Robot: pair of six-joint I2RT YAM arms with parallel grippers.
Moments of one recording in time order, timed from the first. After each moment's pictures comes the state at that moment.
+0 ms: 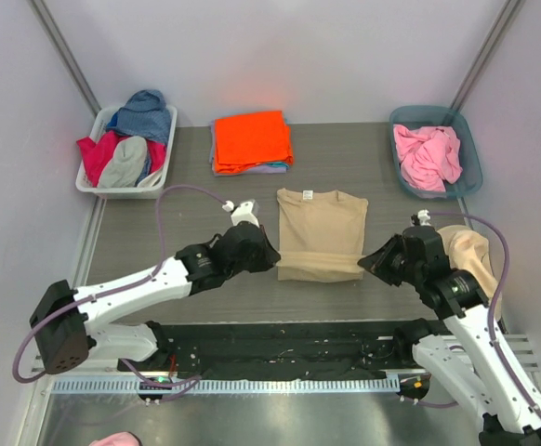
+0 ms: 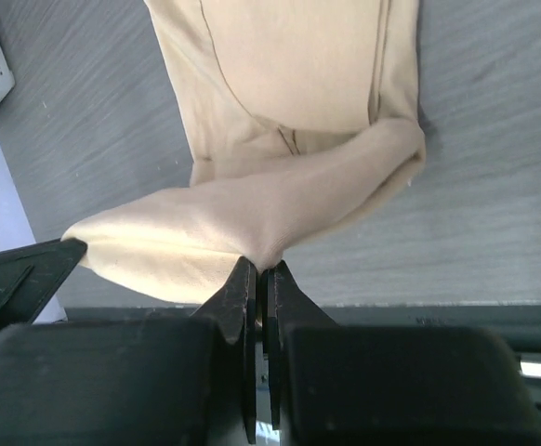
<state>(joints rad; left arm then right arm) -1.01 1.20 0.85 -0.29 -0.26 -0.95 0.34 0.58 0.72 -0.89 -0.06 0.91</state>
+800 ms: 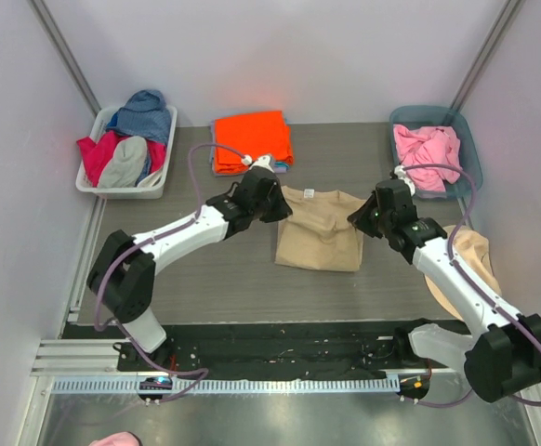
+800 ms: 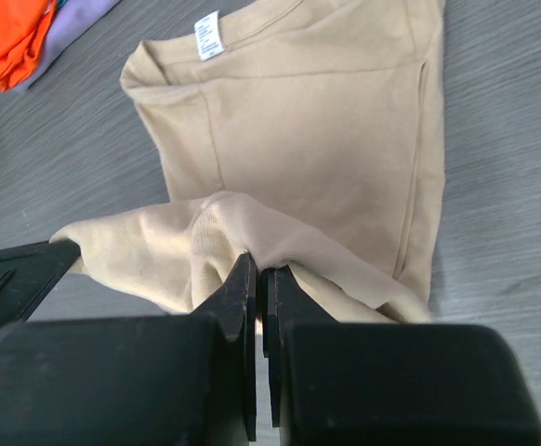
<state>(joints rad) -0.74 1.64 1.20 -0.18 -0.06 -0.76 0.32 1.09 0.85 -0.46 0.08 0.79</state>
